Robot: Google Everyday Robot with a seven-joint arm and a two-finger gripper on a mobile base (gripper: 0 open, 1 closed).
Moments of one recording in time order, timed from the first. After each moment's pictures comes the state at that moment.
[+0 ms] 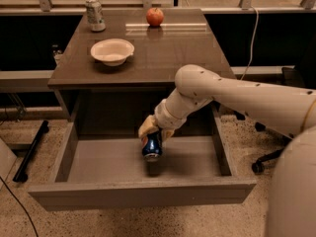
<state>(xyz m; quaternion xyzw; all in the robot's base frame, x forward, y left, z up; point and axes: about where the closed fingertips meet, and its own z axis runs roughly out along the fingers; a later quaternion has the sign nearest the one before) 0.587 0.004 0.653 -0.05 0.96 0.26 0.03</state>
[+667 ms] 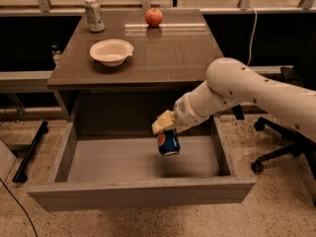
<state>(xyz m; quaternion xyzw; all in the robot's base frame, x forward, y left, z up) 0.565 -0.034 0.718 -0.15 0.94 0.29 0.12</state>
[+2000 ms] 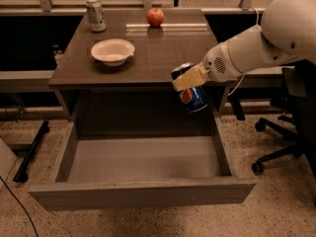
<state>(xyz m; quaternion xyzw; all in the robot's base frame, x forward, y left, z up) 0.592 -0.094 0.883 -0.34 0.85 0.23 0.32</state>
